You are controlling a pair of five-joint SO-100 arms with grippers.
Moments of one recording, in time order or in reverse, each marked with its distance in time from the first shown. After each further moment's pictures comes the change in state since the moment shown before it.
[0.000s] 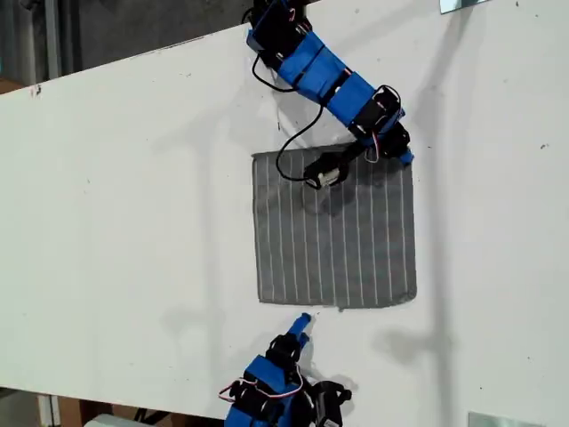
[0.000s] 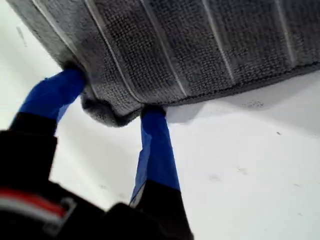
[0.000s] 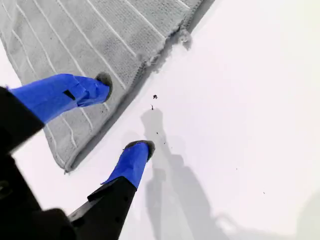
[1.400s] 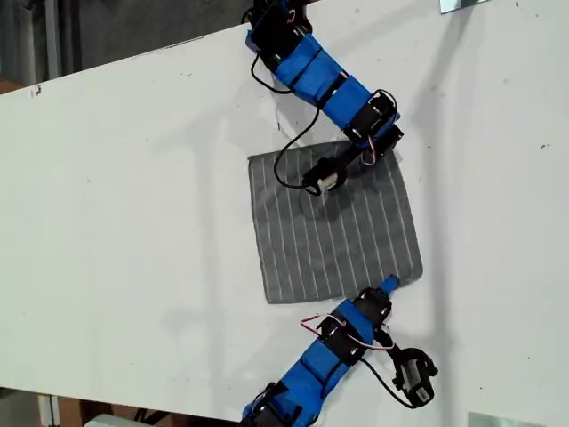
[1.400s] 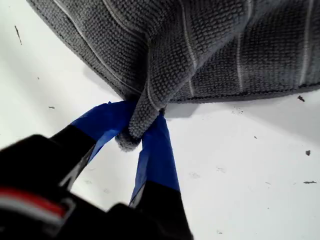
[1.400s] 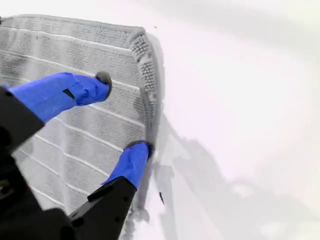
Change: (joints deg) arm 0 20.6 -79.3 -79.5 4.7 -1.8; arm 1 1.7 0.7 -0.6 7.0 -5.8
